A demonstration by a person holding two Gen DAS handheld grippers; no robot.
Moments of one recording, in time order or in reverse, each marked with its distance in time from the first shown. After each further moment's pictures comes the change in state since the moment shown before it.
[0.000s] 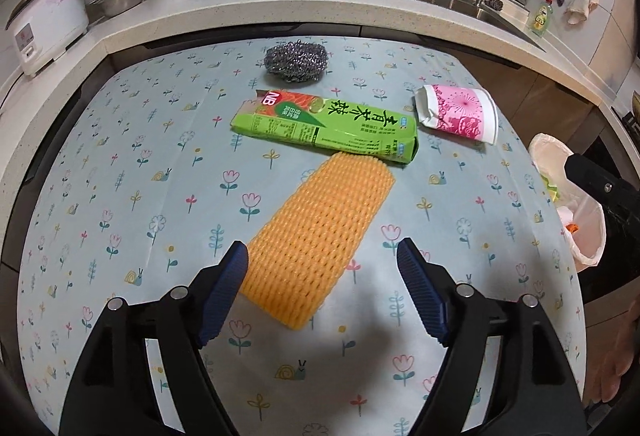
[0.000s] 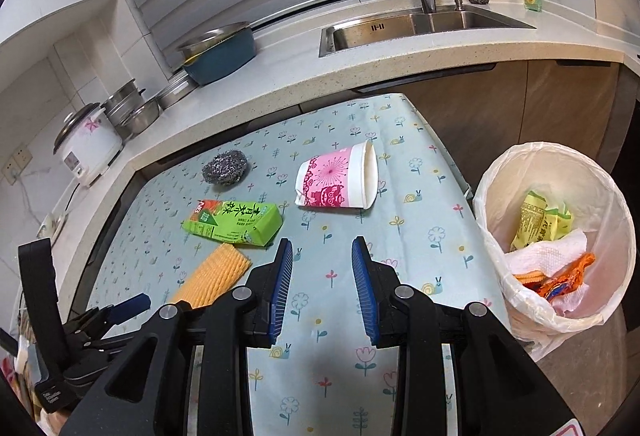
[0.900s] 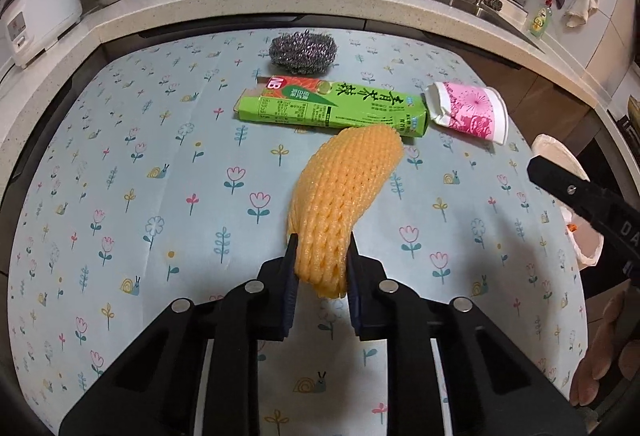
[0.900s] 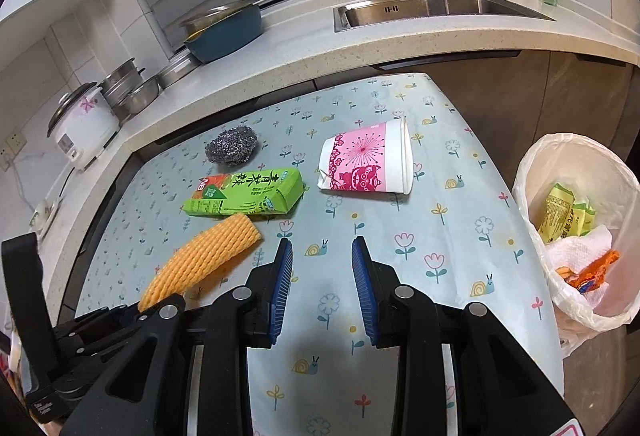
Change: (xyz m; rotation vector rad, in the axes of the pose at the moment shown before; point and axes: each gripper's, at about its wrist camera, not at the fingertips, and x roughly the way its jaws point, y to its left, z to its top) left arm 0.005 0.013 0.004 -0.009 0.001 -0.048; right arm 0.037 0.025 -0.004 -0.021 0.049 -0.008
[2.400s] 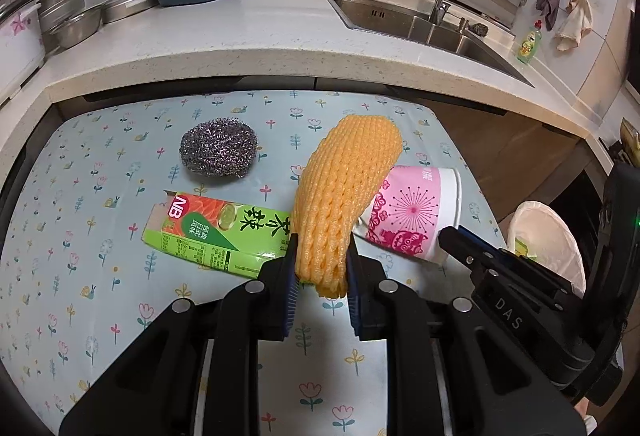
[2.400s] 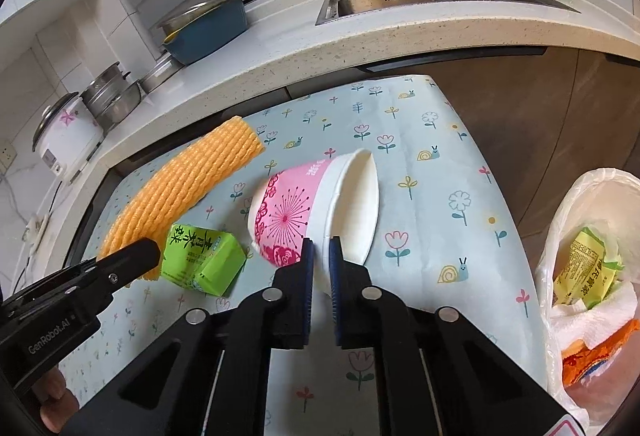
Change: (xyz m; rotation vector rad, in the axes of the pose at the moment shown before) left arm 0.038 -0.064 0.094 0.005 -0.068 -0.047; right arm 0.077 -0.044 0.059 0.007 0.033 0.039
